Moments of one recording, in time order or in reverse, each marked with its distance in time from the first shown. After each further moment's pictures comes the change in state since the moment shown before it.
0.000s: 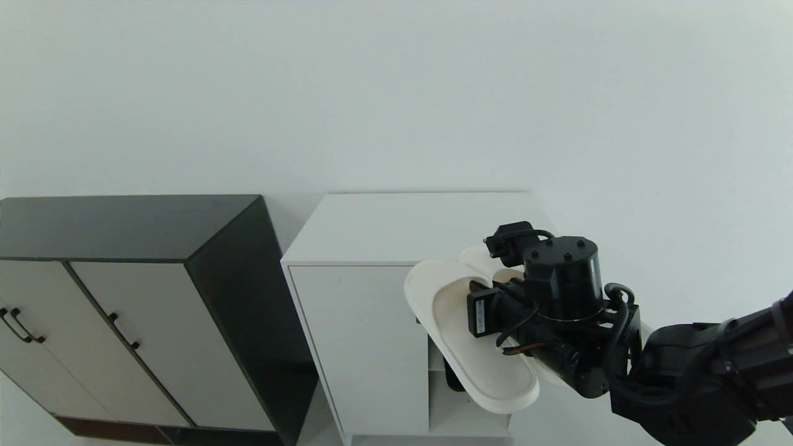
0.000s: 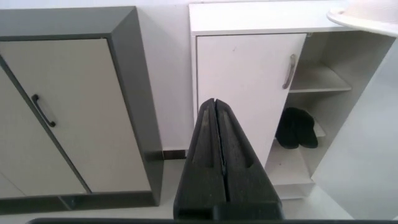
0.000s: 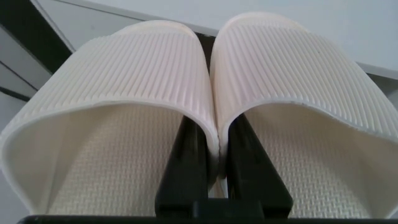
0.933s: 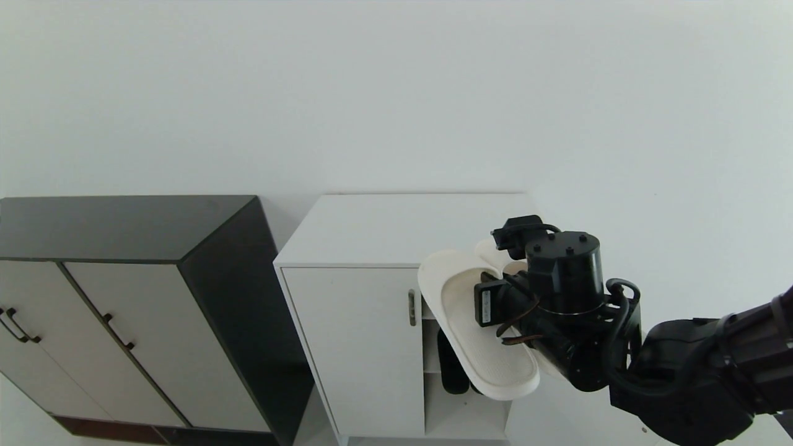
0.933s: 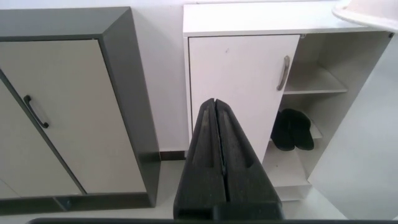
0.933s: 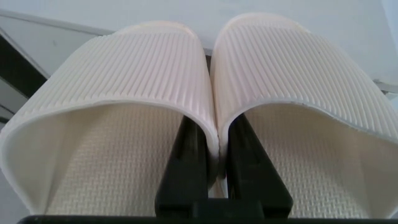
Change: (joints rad) left arm 0.000 0.000 0.000 -0.001 0.000 0.000; right arm -0.019 0.003 -0.016 -0.001 -0.094 -0.004
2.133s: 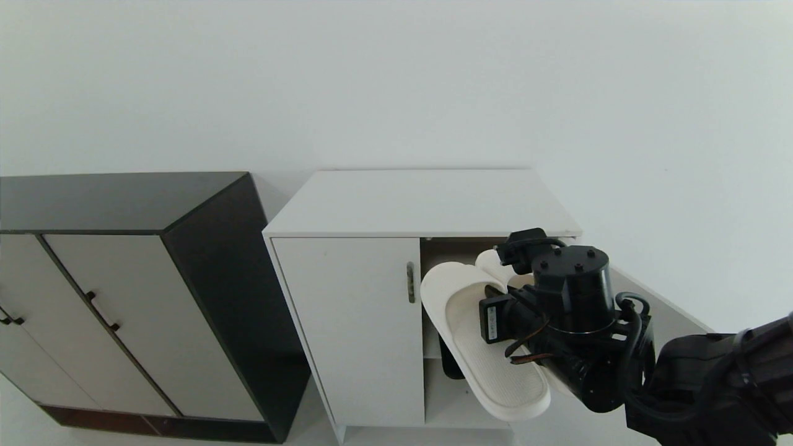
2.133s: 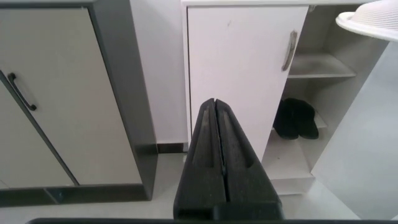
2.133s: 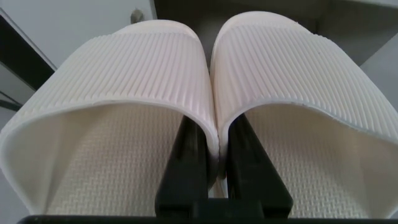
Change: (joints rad) left arm 0.000 0.000 0.000 0.000 0.000 -0.010; right arm 0.031 -0.029 0.074 -0.010 -0.005 -0.008
